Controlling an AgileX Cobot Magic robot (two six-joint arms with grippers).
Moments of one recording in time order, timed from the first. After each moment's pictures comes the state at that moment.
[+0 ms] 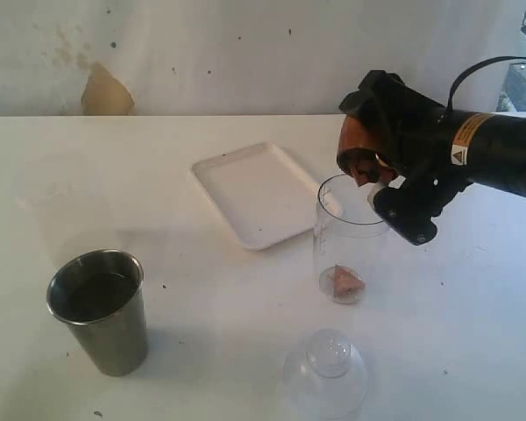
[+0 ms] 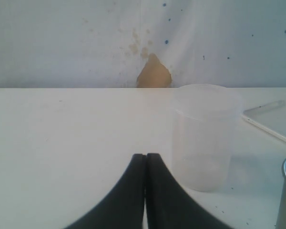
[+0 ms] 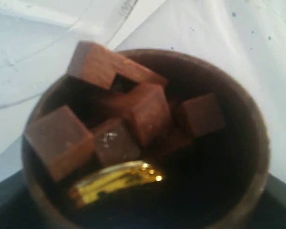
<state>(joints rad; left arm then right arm) -0.01 0.00 0.01 0.01 0.20 -0.01 0.15 1.51 -0.80 -0.58 -0.33 -1.74</state>
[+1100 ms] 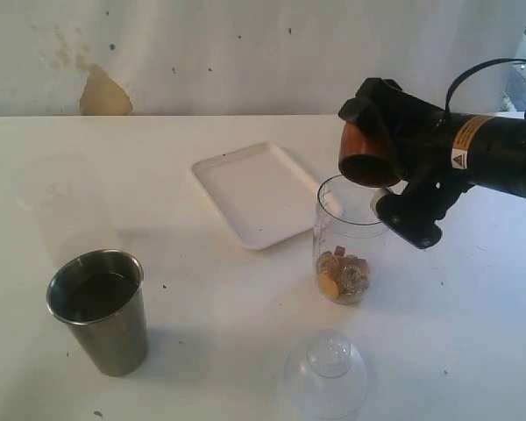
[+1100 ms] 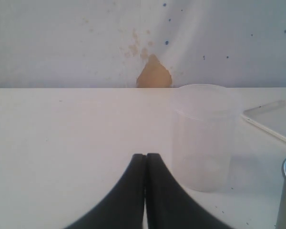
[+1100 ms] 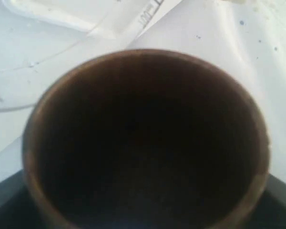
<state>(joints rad) -0.01 0.00 0.01 0.01 0.20 -0.01 0.15 1.51 -0.80 -0.63 -0.30 -1.74</state>
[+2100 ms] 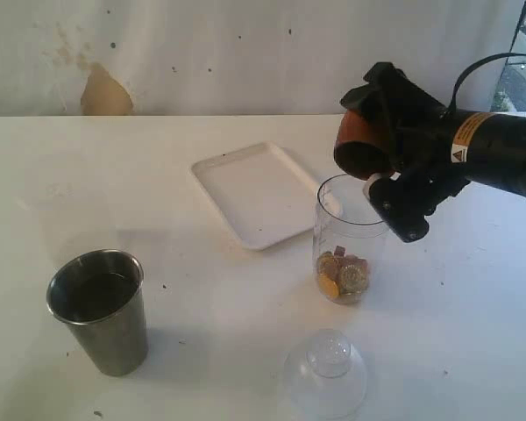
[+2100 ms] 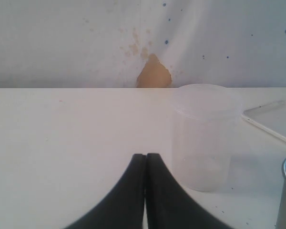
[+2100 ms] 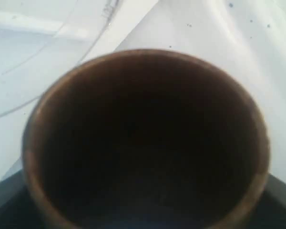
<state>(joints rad) -0.01 0.00 0.01 0.01 0.20 -0.01 0.15 1.51 -0.80 -0.58 -0.33 -1.62</state>
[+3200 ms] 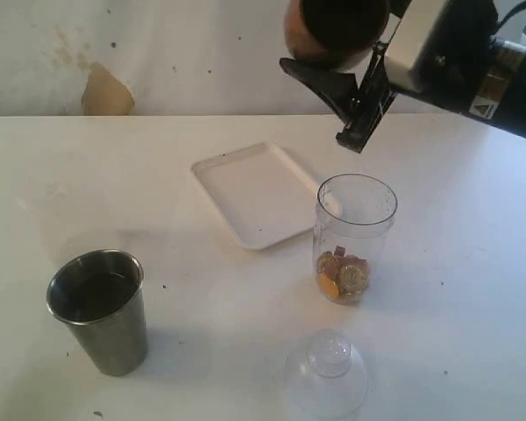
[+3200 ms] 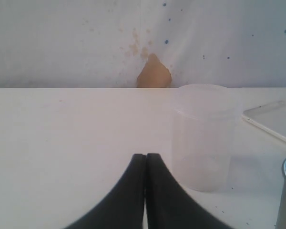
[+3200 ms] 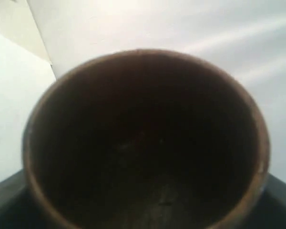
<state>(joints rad) -0.01 0.00 0.01 0.01 0.20 -0.01 0.07 1.49 -0.90 -1.01 -0.99 0.11</state>
